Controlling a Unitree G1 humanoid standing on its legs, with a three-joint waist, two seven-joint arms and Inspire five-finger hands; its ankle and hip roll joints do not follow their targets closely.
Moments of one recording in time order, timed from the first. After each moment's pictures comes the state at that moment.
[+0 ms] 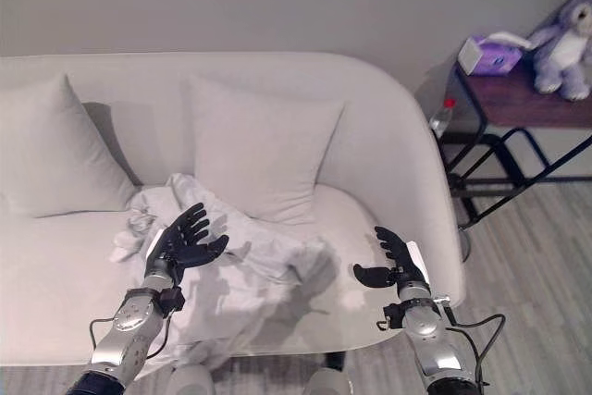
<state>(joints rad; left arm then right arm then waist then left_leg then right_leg) -0.04 0.35 -0.20 0.25 -0.46 -0.10 0.10 0.05 -0.39 0.08 0.41 -0.02 0.02 -0.13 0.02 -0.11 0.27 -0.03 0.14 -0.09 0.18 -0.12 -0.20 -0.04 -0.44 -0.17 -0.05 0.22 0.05</state>
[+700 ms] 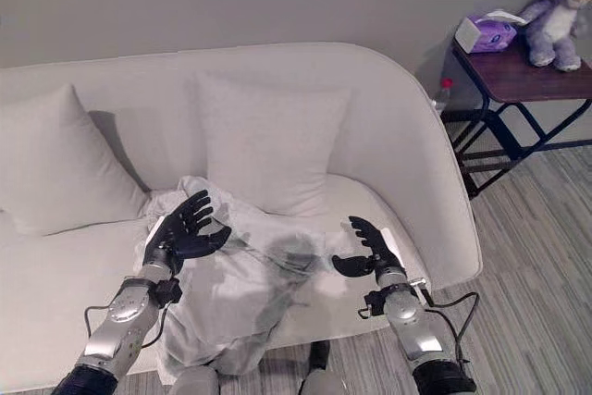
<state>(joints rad) -0.05 0.32 -0.24 0.18 -0.45 -0.08 0.06 -0.09 -0.51 0.18 0.38 -0.01 0.00 -0.12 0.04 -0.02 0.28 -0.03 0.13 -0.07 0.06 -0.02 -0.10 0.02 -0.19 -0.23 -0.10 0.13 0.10</state>
